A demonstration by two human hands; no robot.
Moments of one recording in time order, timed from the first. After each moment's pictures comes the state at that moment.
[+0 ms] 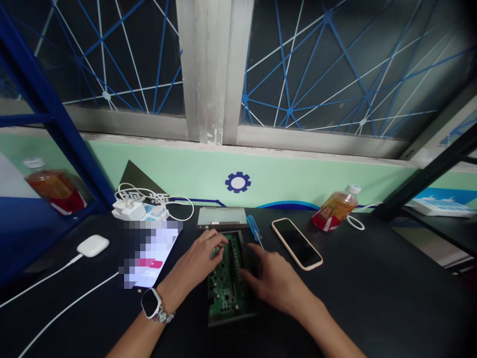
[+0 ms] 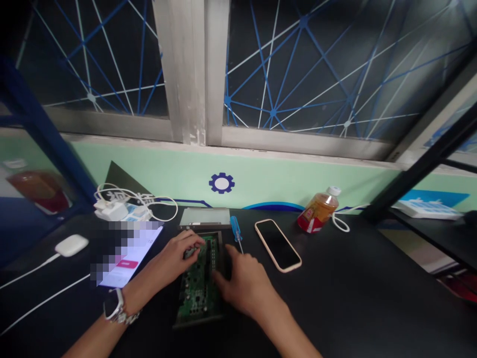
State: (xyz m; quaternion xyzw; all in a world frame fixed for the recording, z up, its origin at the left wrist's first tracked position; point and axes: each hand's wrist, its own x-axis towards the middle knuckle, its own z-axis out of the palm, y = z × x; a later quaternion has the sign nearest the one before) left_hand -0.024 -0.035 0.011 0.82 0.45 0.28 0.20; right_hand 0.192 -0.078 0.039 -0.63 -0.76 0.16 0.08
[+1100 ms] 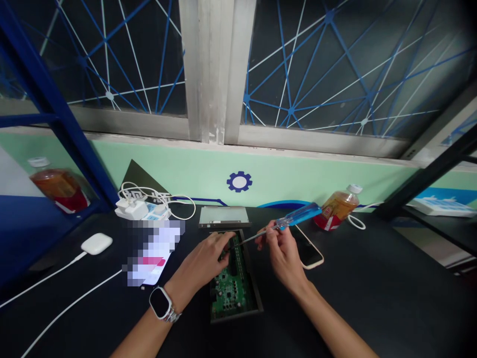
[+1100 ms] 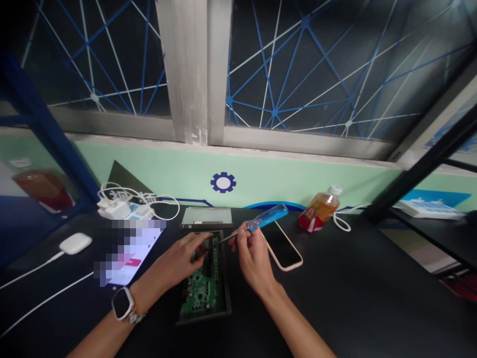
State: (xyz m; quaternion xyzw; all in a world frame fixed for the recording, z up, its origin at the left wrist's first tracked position) left_hand -0.018 -0.039 0.007 0.85 0.45 0.23 0.16; right_hand 0.195 -0.054 0.030 -0.50 -0.63 0.31 0.51
